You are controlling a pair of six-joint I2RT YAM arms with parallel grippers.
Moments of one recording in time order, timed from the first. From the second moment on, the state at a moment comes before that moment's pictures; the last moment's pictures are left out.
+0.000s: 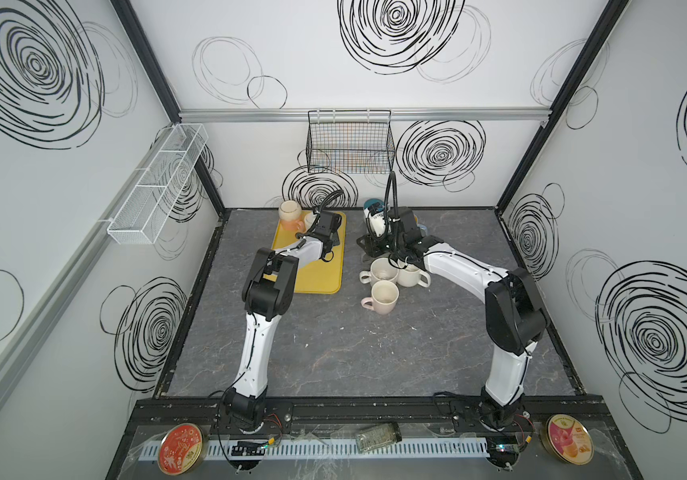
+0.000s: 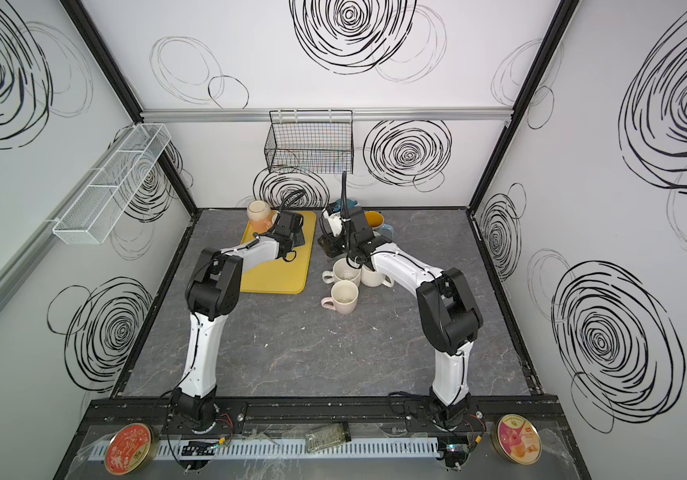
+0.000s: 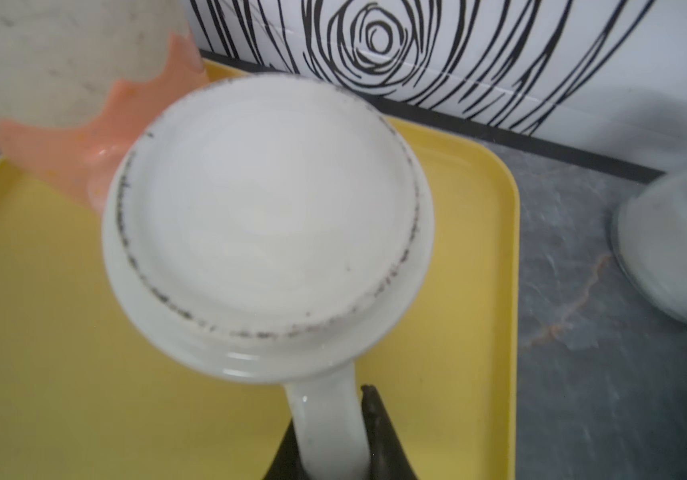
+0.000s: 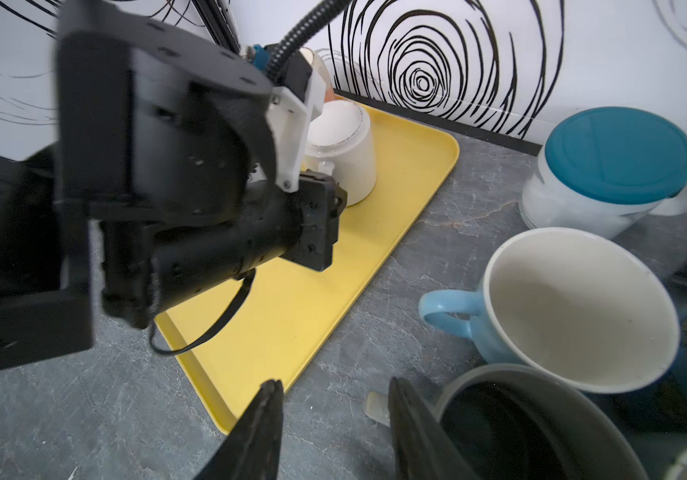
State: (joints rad) left arm -0.33 2.26 1.62 -0.14 -0.32 -0.49; right arm 0.58 1.89 1.45 -0.13 -0.24 0.13
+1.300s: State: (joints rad) left arm -0.24 1.69 0.93 -0.08 -0.18 -0.51; right arm 0.76 2.06 1.63 -0.25 -0.24 0.22
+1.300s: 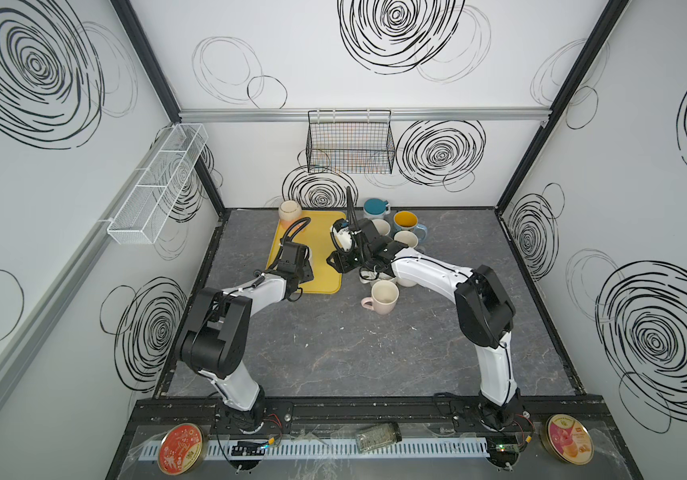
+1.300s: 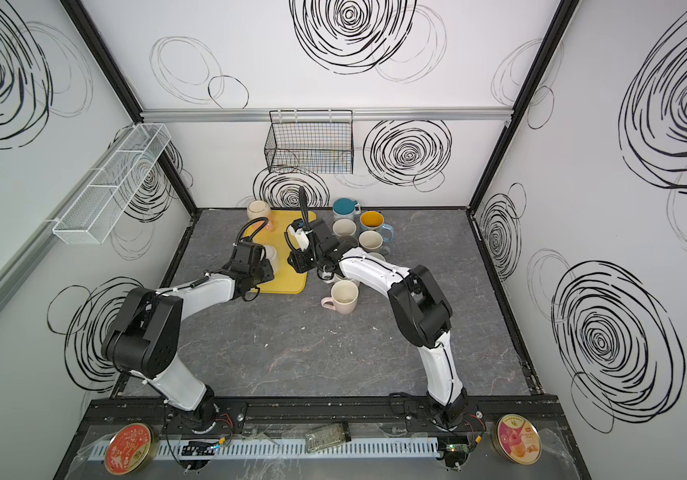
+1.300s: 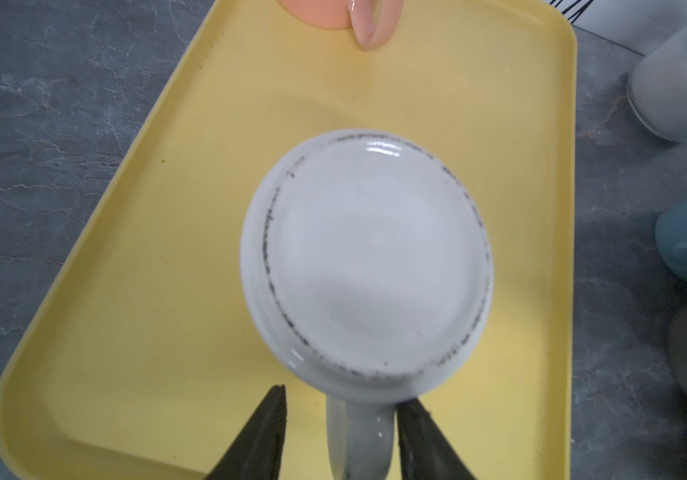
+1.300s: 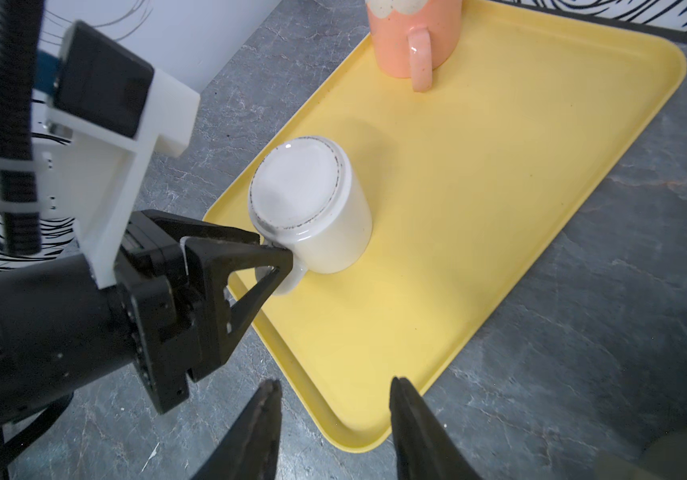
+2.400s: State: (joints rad) left arm -0.09 1.42 0.78 0.05 0.10 -0.61; right arm 0.75 2.03 1.58 -0.22 -0.26 0.25
